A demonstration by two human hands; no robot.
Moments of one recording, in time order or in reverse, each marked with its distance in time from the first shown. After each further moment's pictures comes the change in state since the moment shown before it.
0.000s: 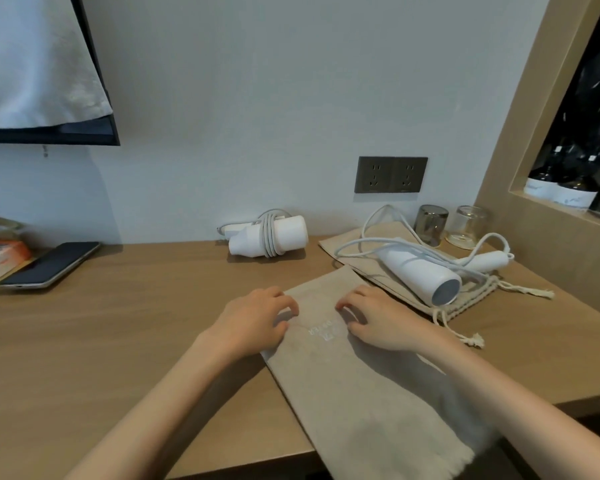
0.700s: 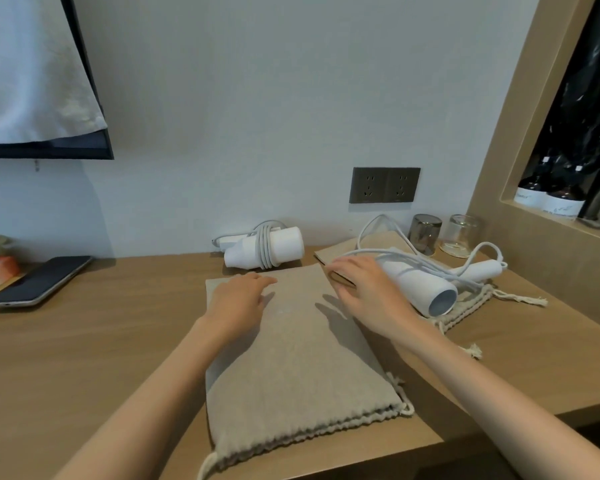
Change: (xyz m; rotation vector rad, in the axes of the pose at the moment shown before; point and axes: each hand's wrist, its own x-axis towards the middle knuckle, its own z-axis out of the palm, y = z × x) left_hand 0.037 -0.034 -0.002 0.034 0.199 -0.117; right_hand 0.018 -0.011 -0.019 0.111 0.472 -0.054
